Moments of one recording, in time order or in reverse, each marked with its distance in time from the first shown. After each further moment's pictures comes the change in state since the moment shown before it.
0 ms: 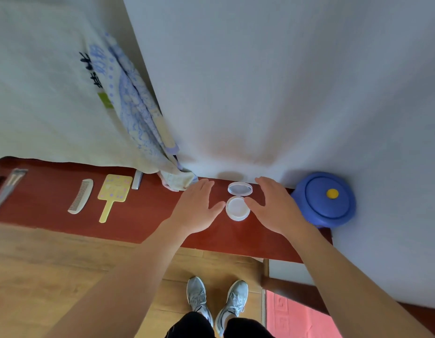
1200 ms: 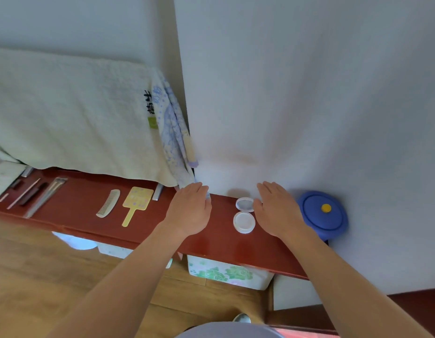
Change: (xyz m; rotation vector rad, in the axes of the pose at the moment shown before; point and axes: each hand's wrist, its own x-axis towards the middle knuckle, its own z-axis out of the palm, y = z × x) left_hand -0.072 0.011 -0.071 0.185 0.219 0.017; right_hand -0.044 -0.059 -0.042 -0.357 0.111 -0.130
